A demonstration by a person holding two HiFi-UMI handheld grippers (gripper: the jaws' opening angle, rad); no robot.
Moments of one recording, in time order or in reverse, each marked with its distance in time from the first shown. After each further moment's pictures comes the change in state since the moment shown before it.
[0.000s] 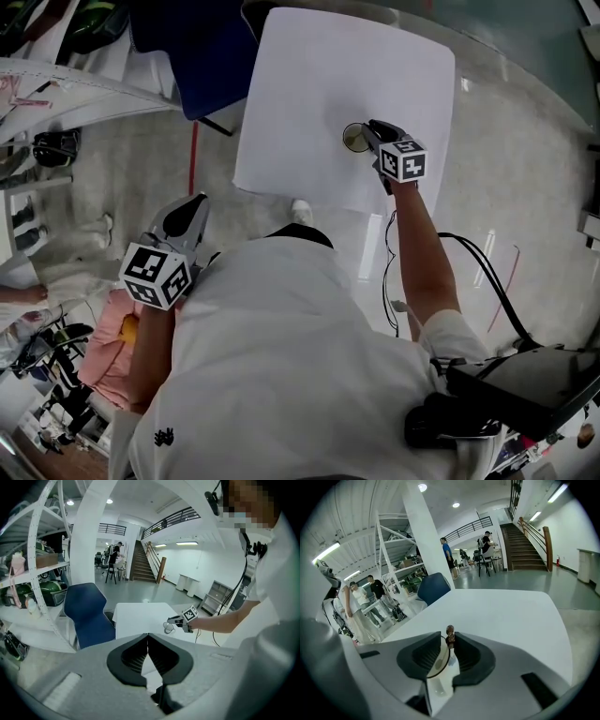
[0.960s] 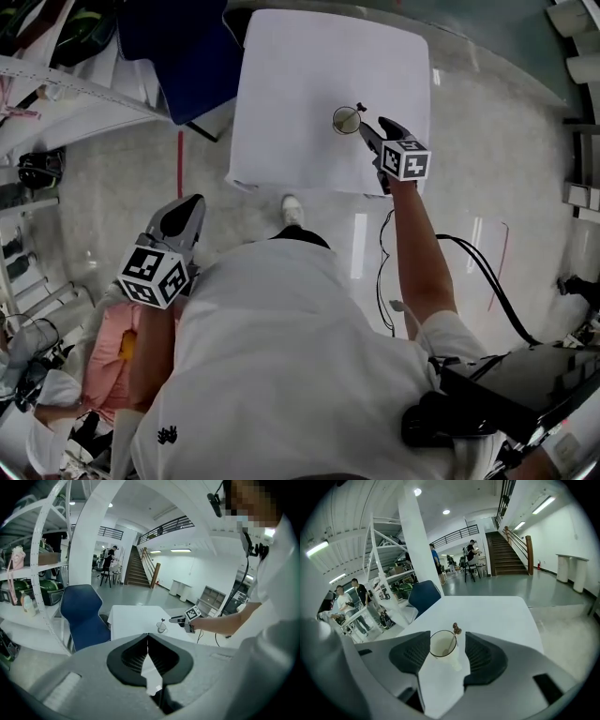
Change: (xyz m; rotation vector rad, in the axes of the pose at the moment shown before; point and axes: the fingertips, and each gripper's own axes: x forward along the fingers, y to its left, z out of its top) left arm -0.047 -0.011 -0.030 0.010 -0.073 -0.087; right arm -0.088 0.024 -0.008 0.077 -0.067 -0.177
